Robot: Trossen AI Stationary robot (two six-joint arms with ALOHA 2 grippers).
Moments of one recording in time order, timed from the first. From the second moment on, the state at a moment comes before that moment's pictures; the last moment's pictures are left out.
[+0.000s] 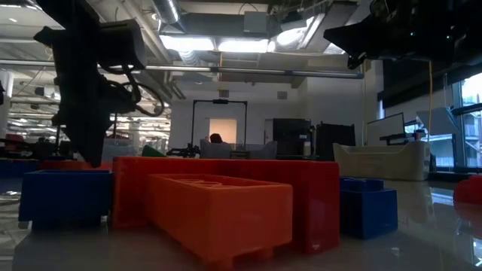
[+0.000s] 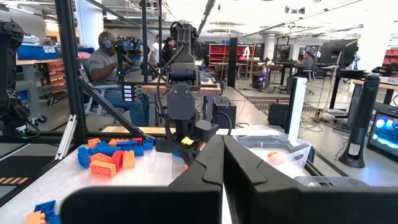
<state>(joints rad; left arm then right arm) 0.05 1.27 0.58 -0.69 -0.21 -0.80 -0.31 0.85 0.30 0.71 -0.32 -0.01</state>
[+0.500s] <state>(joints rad) 0.05 1.28 0.68 -0.69 -0.22 -0.67 -0.31 0.85 0.30 0.71 -0.32 -0.01</state>
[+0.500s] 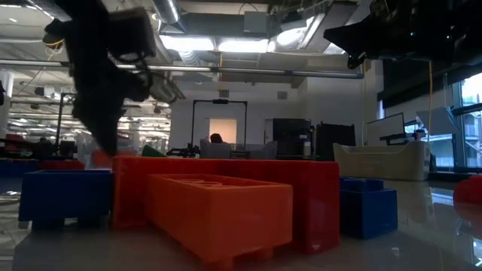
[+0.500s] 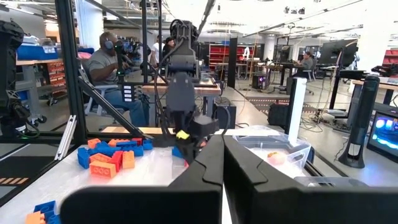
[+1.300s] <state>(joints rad) 0.31 1.40 0.98 -0.41 -0.28 -0.23 -0.31 0.85 0.30 0.71 -0.27 -0.01</state>
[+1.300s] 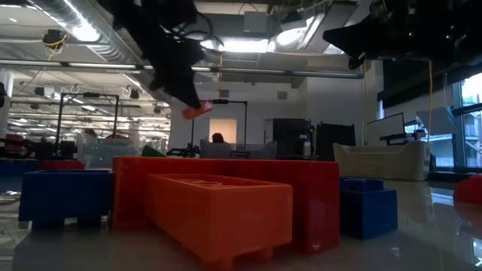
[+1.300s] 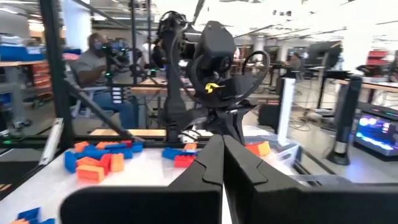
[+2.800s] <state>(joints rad) 0.51 1.74 1.27 -0.38 -0.23 -0.02 -0.31 0.85 0.30 0.70 -0.27 -0.03</state>
